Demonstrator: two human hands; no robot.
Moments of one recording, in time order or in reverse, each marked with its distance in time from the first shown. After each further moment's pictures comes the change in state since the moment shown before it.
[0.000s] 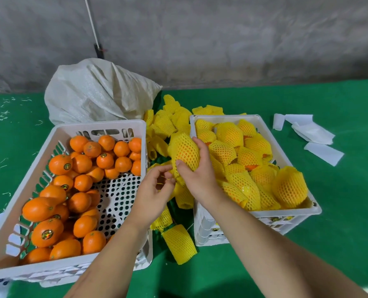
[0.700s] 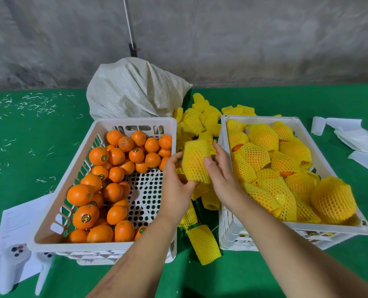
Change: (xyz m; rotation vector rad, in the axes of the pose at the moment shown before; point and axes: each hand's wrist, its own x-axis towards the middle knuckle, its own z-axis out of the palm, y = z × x) left_hand 0.006 -0.005 -0.002 -0.034 0.216 -0.046; right_hand 0.004 0.022 0.007 -0.006 -0.302 0.042
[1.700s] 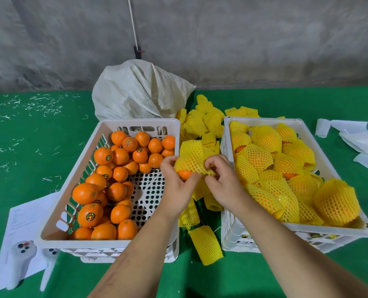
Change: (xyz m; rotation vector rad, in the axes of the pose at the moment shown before) left_hand 0.003 0.007 -0.007 -0.083 -0.044 -0.076; right_hand 0.001 0.003 -0.002 -0.235 0.039 -0.272
